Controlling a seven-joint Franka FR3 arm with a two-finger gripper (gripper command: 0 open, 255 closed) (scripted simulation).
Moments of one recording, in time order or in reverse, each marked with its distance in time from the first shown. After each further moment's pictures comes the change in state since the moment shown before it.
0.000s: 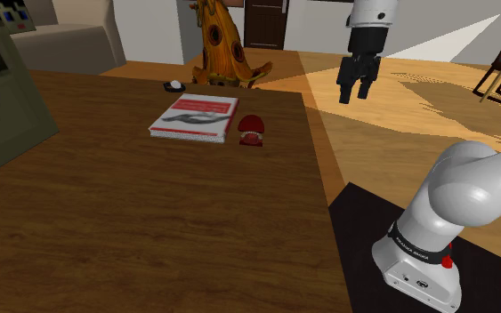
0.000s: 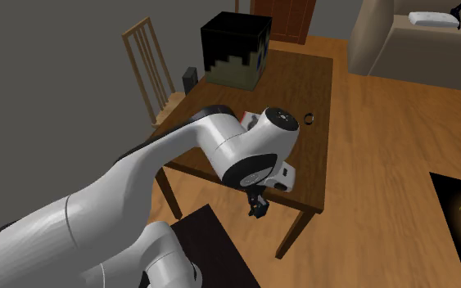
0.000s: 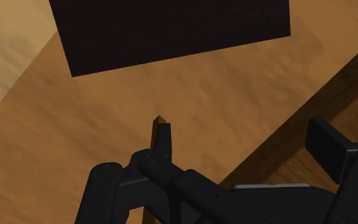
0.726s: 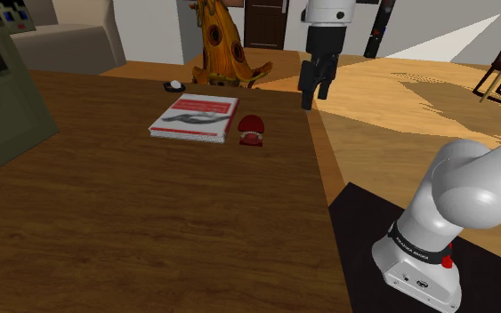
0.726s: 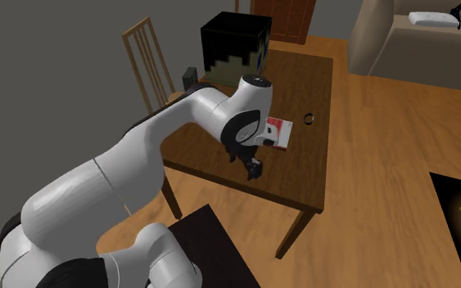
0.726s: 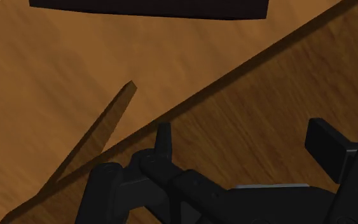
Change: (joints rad) arm 0.116 0.163 0.161 0.103 0.041 0.124 0.007
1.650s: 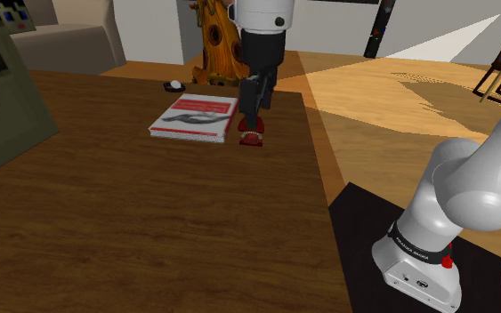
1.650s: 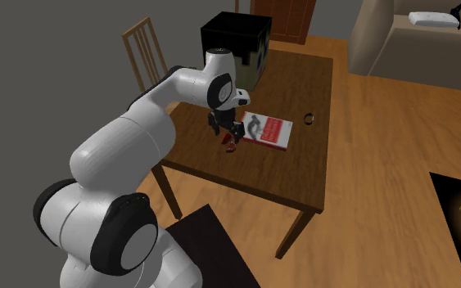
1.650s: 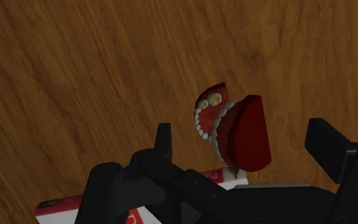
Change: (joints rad) arm 0.118 0.269 0.229 0.218 -0.048 0.123 0.040
